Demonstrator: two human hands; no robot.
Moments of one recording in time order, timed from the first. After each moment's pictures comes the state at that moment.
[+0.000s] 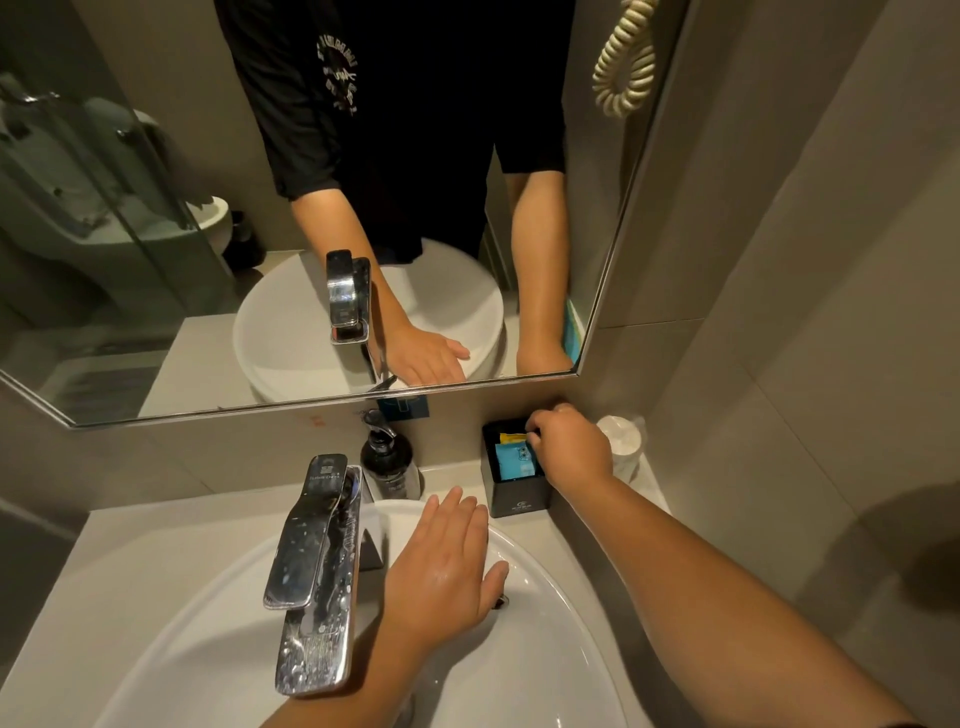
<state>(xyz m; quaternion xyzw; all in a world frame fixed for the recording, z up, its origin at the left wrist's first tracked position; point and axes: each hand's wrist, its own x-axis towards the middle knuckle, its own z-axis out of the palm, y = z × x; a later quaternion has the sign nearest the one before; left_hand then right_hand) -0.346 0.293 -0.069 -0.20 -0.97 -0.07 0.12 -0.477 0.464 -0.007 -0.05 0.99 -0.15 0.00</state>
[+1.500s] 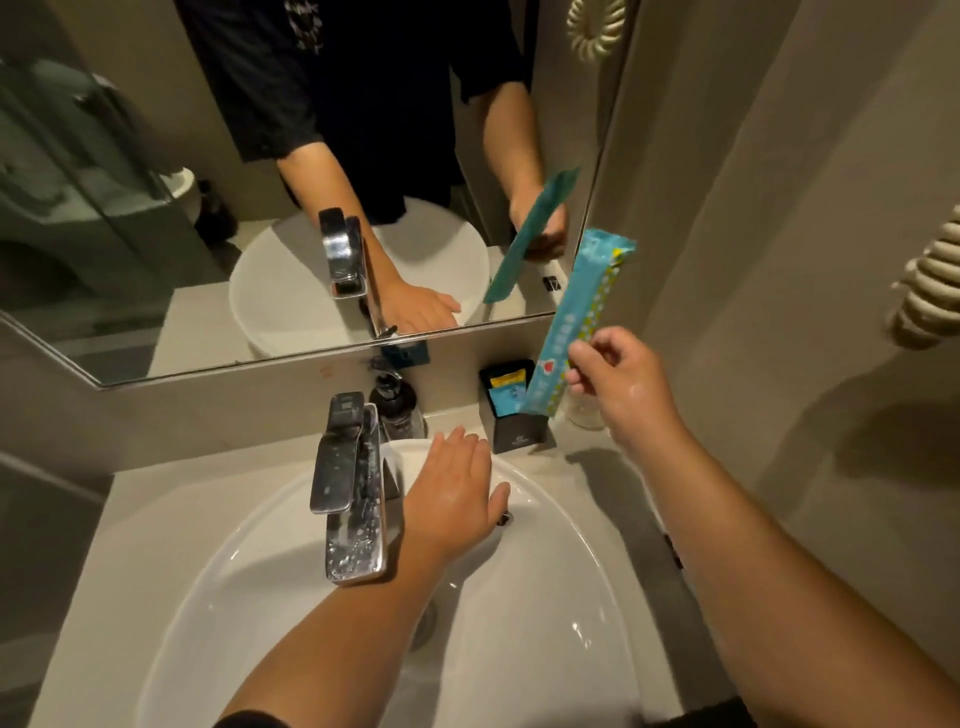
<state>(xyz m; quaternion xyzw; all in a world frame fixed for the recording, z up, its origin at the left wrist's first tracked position) -0.342 0.295 -0.042 -0.19 -0.98 -0.08 0.03 -0.397 0.489 0.079 0.07 0.72 -0.69 -0.05</state>
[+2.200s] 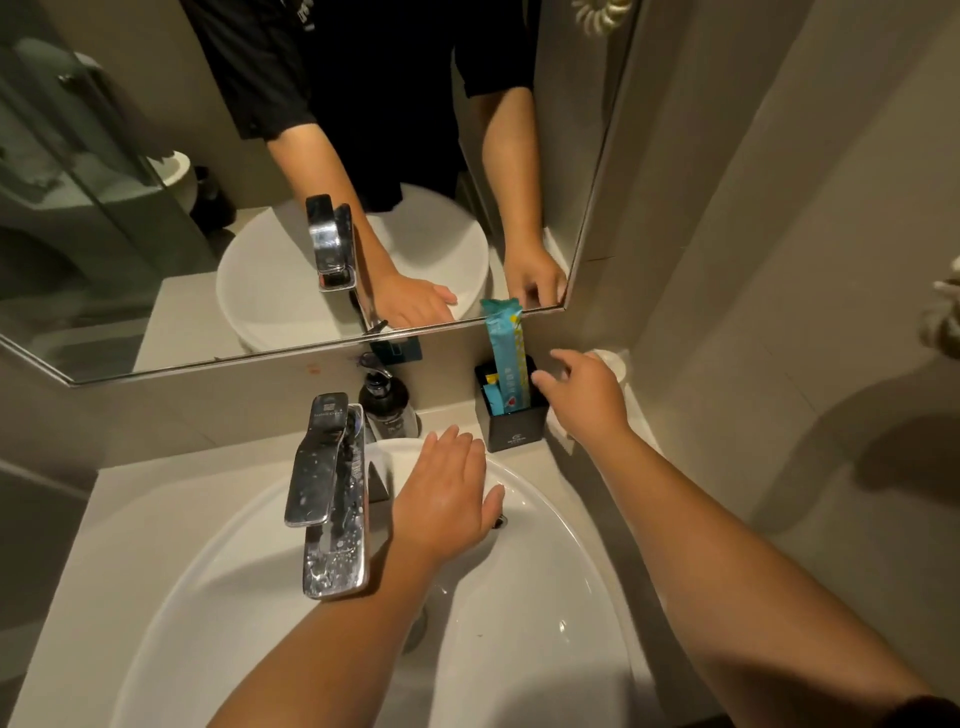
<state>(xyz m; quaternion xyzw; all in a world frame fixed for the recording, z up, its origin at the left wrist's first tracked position) -0.346 0.294 -0.051 -0.19 -0.98 -0.09 0.05 -0.439 0.481 0.009 0.09 0.93 -0.36 -0.02</state>
